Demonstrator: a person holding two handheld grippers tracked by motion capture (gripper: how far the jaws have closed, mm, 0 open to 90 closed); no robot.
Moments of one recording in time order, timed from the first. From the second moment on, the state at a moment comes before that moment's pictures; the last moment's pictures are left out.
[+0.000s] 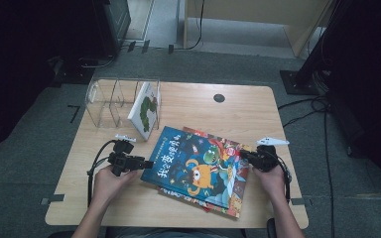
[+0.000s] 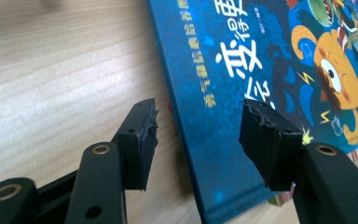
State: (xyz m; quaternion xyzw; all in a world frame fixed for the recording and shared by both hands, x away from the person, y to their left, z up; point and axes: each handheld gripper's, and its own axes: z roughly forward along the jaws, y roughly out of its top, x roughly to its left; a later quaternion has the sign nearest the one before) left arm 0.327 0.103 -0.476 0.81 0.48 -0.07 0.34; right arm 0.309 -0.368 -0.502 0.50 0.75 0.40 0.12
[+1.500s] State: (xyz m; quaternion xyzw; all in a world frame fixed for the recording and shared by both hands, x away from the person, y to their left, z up) left arm 0.366 0.072 -0.494 0.81 0.47 -0.13 0.31; right arm 0.265 -0.348 -0.503 0.48 0.77 0.41 0.13
